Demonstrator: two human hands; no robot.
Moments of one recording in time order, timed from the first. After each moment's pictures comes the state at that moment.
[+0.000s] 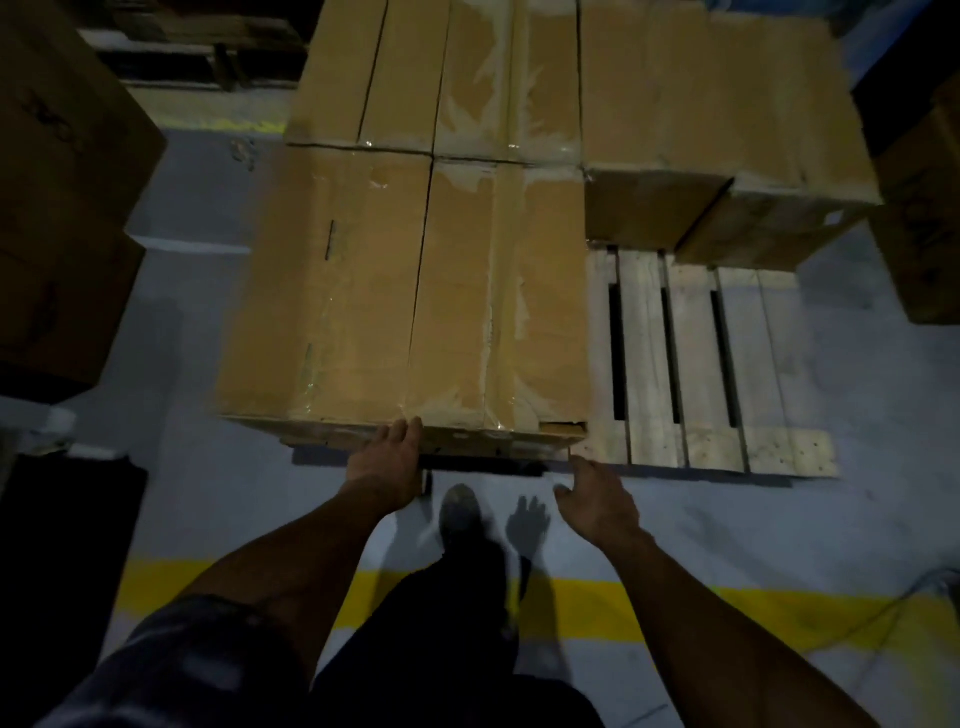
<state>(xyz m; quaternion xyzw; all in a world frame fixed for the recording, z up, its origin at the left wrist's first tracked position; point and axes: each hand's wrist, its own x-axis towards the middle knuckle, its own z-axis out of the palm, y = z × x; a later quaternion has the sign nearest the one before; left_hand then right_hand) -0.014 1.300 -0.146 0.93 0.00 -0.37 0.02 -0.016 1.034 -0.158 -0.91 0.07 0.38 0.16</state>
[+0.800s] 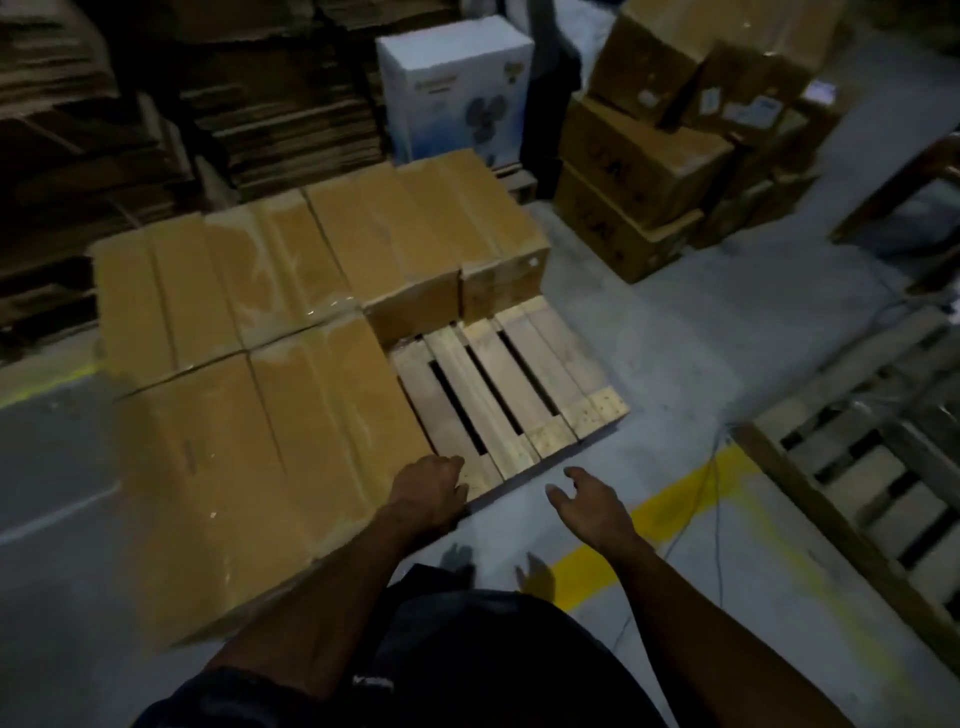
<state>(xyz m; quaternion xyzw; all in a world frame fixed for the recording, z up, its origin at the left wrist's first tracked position) 0.028 1.101 0.066 0.91 -0.30 -0.30 0.06 -0.095 0.897 0.079 -0.83 0.36 0.22 0.38</state>
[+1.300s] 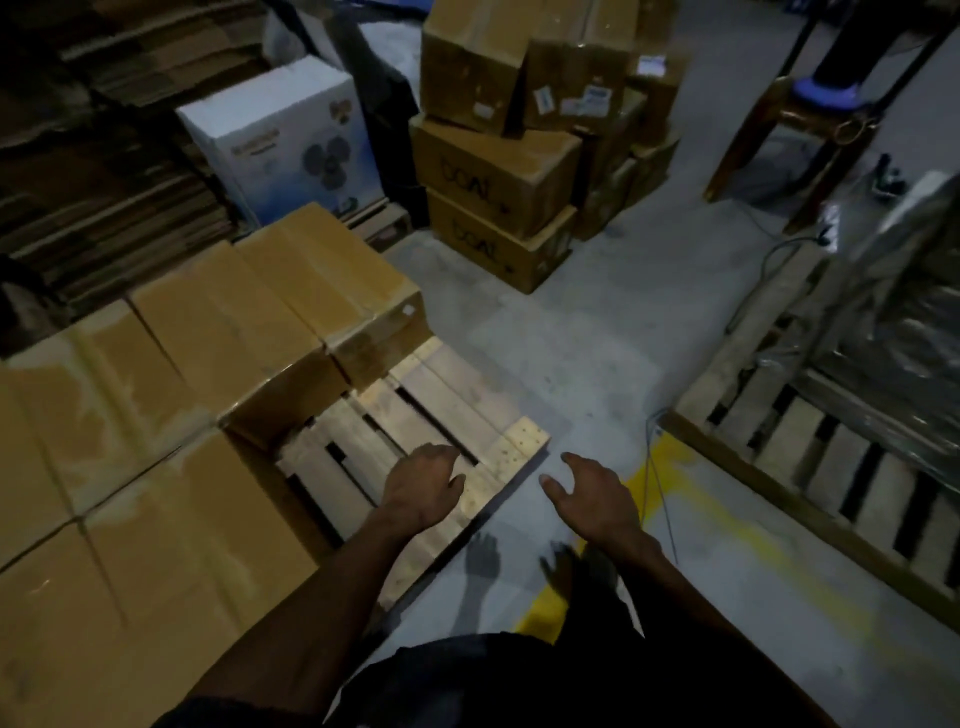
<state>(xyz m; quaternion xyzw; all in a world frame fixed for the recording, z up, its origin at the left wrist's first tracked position) 0.095 0.832 0.071 0.88 -0.41 -0.23 0.04 -0.076 0.667 0.073 -0.86 0.40 0.12 0.30</state>
